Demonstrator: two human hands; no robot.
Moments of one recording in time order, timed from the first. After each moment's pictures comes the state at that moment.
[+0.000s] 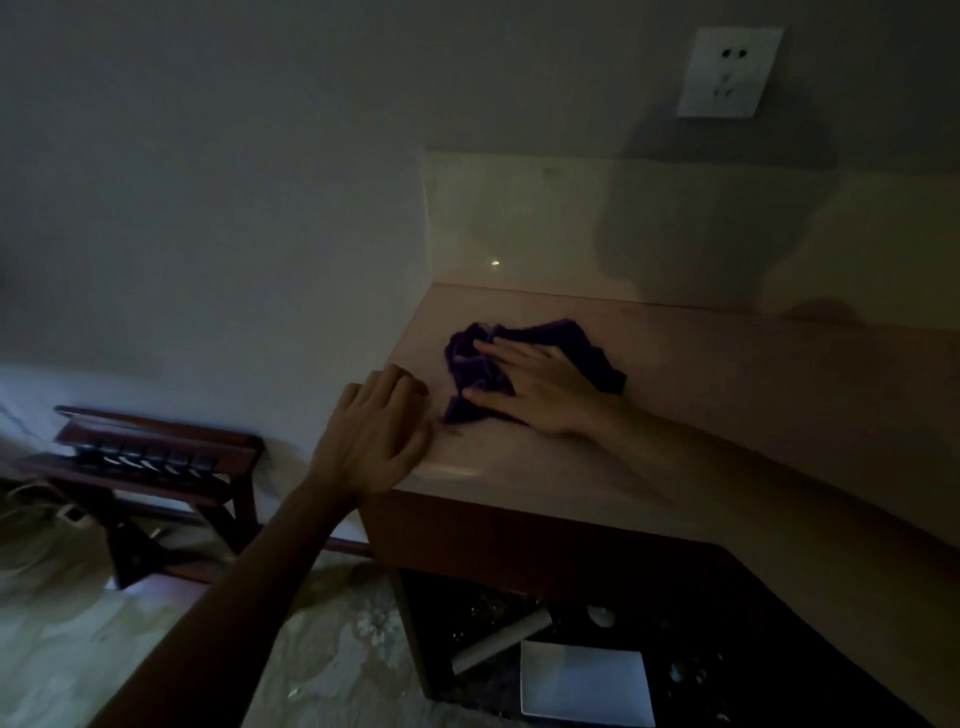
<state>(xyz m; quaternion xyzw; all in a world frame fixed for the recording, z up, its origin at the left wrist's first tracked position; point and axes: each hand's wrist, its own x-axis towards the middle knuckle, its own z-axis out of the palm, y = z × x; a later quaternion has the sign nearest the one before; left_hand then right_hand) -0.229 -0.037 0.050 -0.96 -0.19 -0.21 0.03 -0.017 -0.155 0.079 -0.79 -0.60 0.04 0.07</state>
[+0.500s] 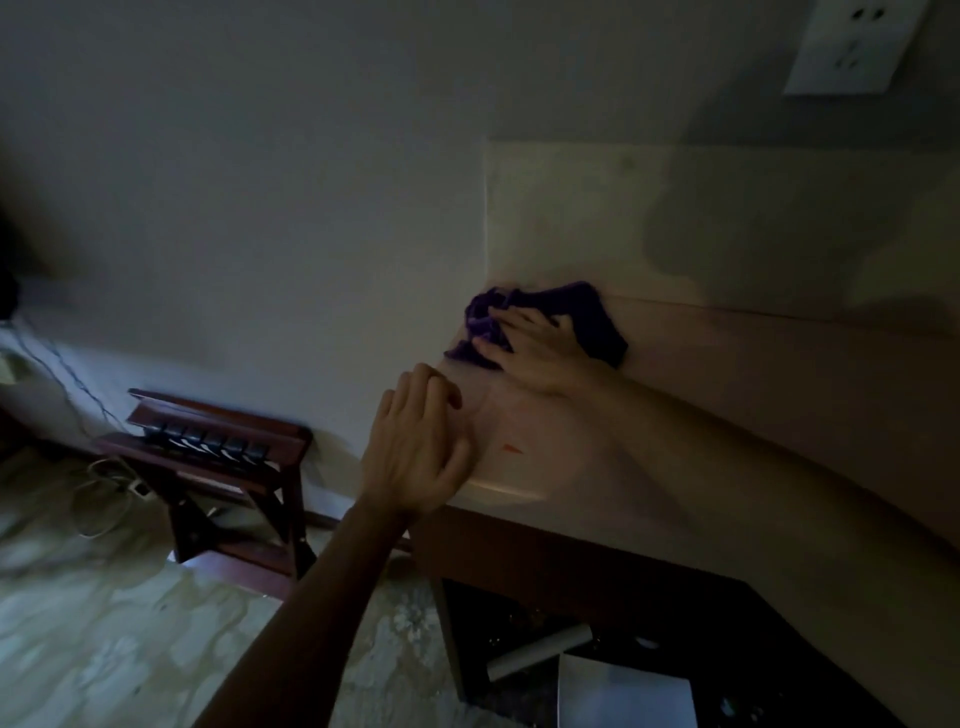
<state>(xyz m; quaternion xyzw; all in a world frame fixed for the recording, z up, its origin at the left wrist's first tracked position) -0.229 -0.038 0.044 -0.92 -0.21 -0.33 -0.04 -0.011 -0.050 0.070 -0.82 -0.57 0.02 0.09</state>
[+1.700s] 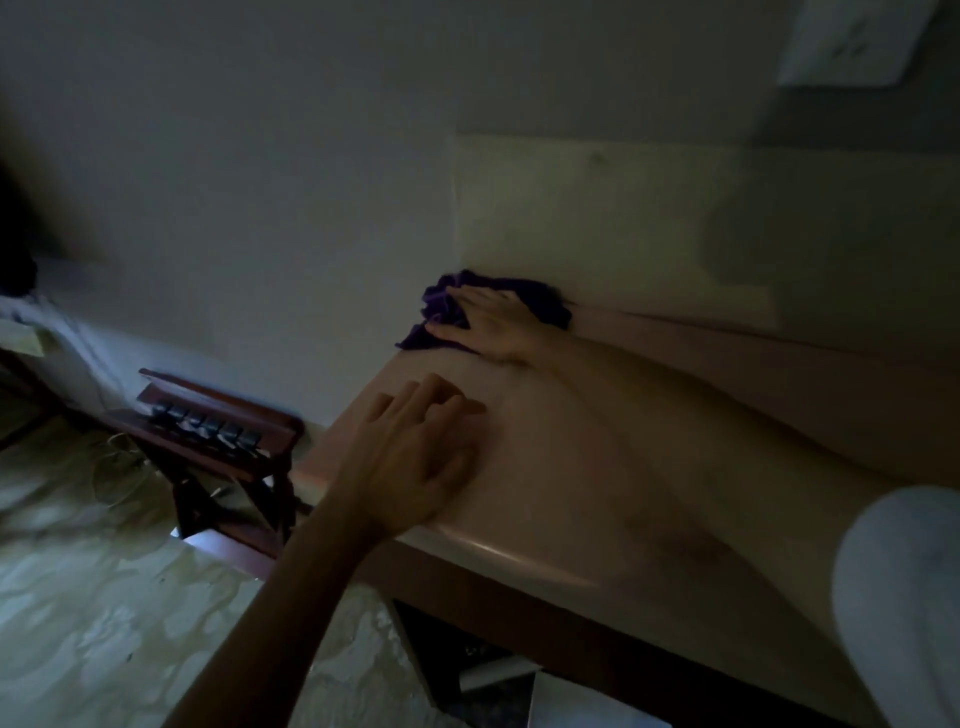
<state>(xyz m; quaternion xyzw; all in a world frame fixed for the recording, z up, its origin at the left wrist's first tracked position) -0.176 -0.080 0.061 -0.96 -0.24 -0.17 -0.02 0.062 0.012 0.063 -0.74 -0.66 0.02 0.09</state>
